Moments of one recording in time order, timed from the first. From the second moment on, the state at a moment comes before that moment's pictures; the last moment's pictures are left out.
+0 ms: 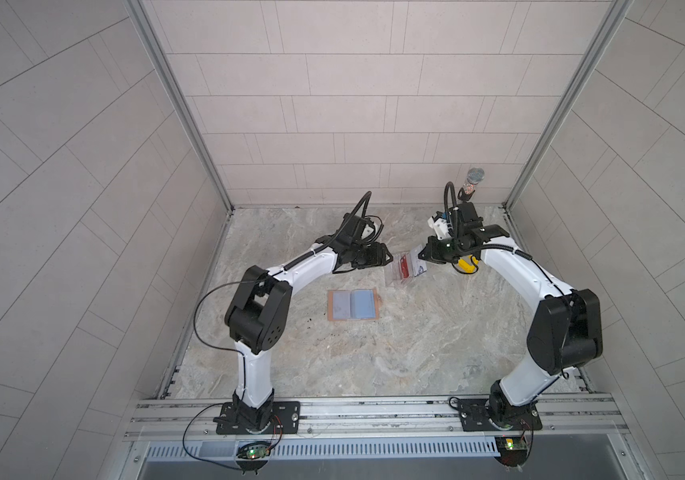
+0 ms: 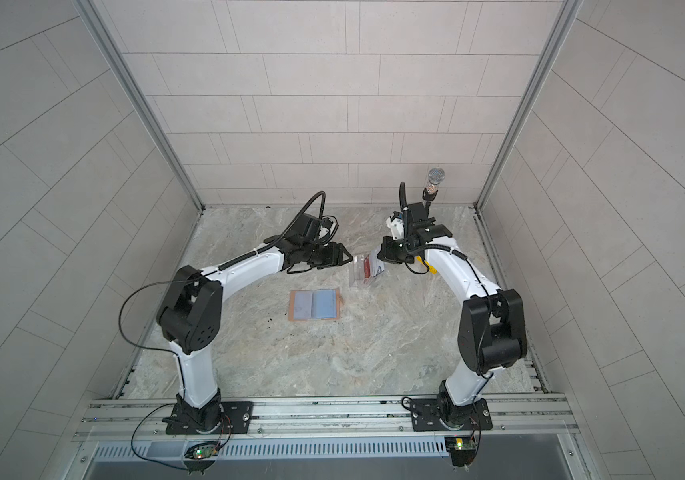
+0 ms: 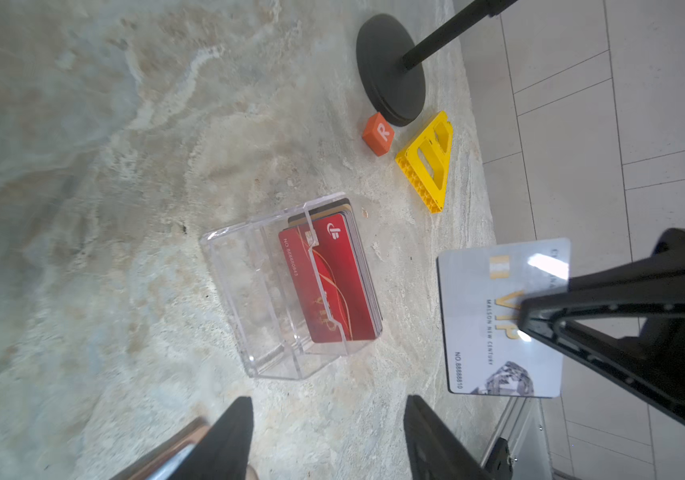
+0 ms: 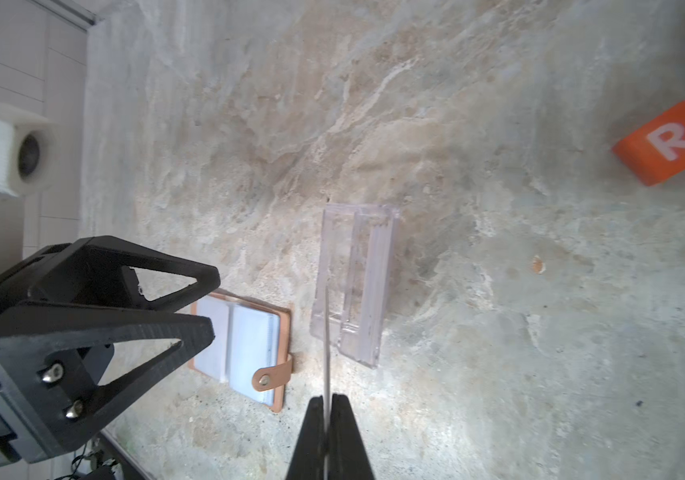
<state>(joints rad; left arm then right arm) -0.54 1.86 1.40 -0.33 0.43 -0.54 0.18 1.61 1.34 -0.70 -0.46 0.32</state>
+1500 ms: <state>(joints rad) -0.37 1.59 0.73 -0.11 0.38 -0.52 0.70 1.75 1.03 -0.06 -0.28 0.76</state>
